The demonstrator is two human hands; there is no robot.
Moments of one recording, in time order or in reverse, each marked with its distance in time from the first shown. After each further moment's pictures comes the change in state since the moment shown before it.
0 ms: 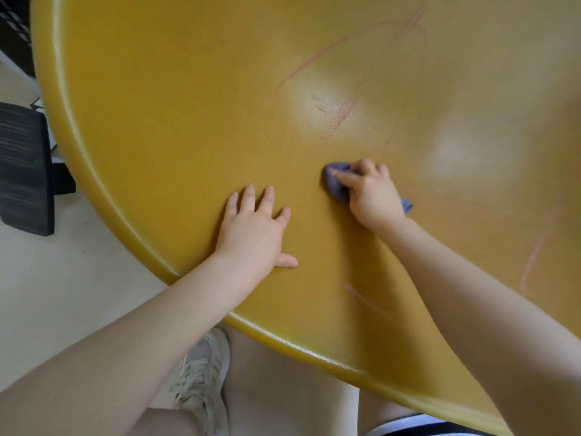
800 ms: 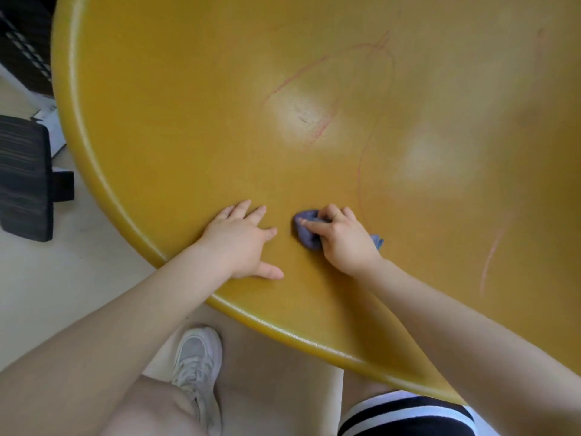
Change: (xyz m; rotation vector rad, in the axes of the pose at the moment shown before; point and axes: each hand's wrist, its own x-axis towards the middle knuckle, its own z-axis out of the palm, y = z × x) left_hand -0.022 -0.005 -0.015 -0.016 -0.148 0.145; right_hand -0.066 -0.027 -0.011 0.079 -0.175 -0.124
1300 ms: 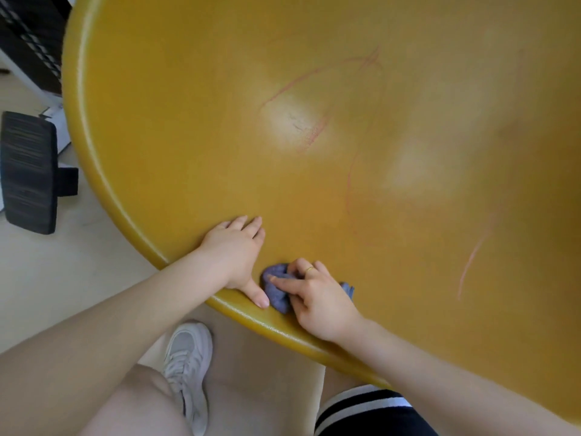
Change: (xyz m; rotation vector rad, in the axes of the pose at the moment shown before) left_hand -0.008 0.018 0.003 0.053 -0.094 -0.008; right_hand -0.069 -0.052 -0.011 0.242 -0.236 -0.098
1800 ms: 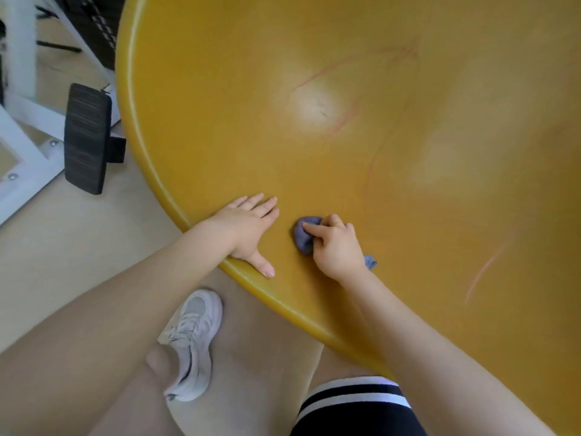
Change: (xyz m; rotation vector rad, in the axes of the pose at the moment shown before) left_hand -0.005 0.004 0.004 -0.049 -0.032 -0.042; right_hand 0.034 0.039 -0.006 -0.061 0.165 0.223
